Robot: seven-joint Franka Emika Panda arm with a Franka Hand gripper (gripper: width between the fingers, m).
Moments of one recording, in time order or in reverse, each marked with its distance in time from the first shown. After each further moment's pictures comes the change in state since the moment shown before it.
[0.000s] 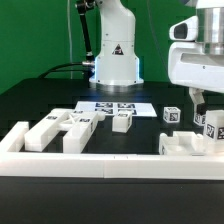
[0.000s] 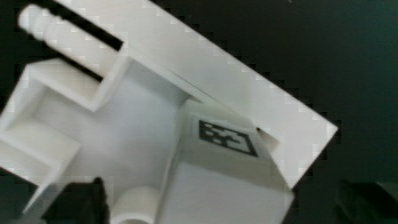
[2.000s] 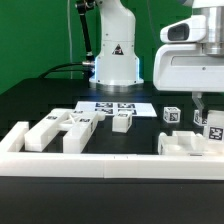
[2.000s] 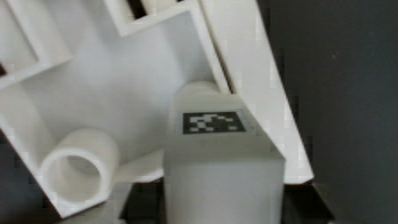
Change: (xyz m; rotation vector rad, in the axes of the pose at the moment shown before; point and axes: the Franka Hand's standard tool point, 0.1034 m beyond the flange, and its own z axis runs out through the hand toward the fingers) arm 0.005 0.002 -0.001 0.011 0.000 -0.428
